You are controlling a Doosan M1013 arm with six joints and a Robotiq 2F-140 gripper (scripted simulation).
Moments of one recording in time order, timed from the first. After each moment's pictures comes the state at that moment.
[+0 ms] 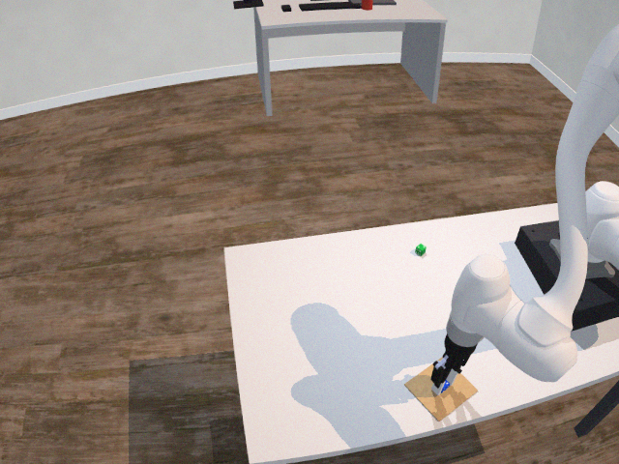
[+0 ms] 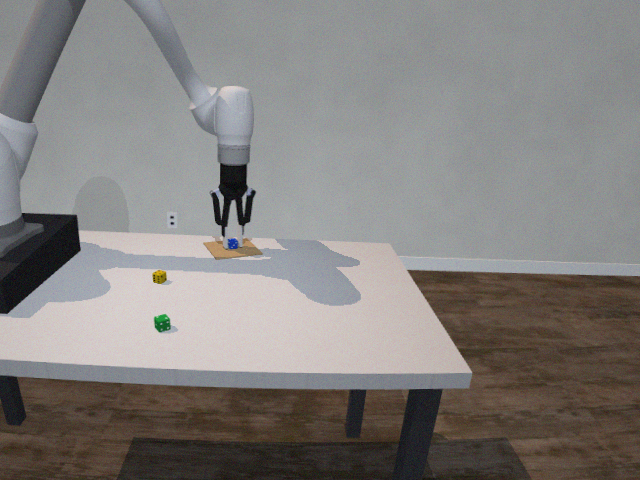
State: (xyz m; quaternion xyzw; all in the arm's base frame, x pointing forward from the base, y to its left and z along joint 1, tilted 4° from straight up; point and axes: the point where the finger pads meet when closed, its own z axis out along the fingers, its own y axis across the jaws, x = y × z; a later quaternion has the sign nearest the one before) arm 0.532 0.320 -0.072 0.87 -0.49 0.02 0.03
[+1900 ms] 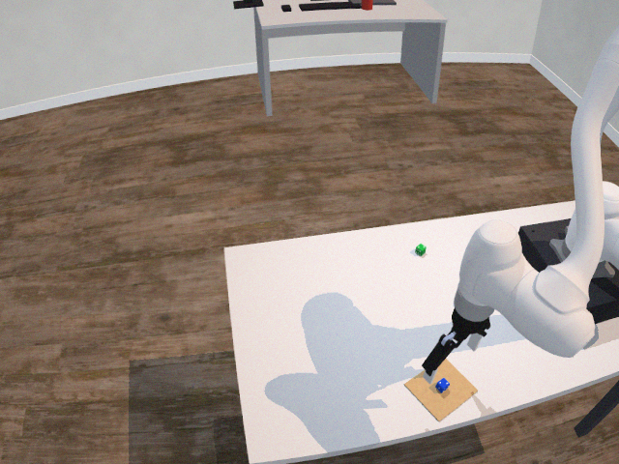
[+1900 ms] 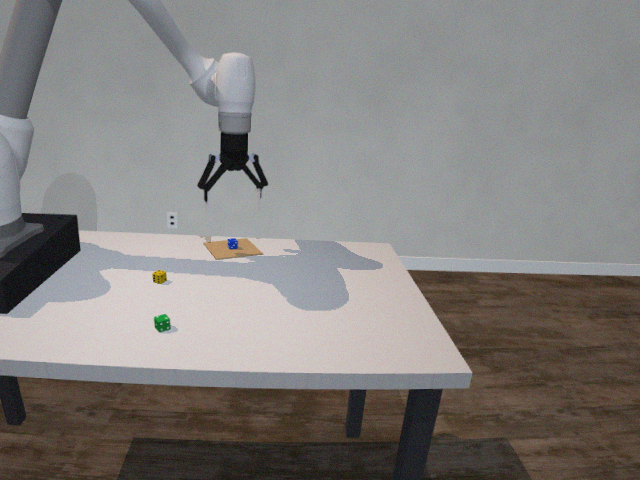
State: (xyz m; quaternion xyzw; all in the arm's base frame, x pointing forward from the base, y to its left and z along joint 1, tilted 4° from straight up) arm 0.533 0.322 0.015 0.87 -0.49 0.02 0.03
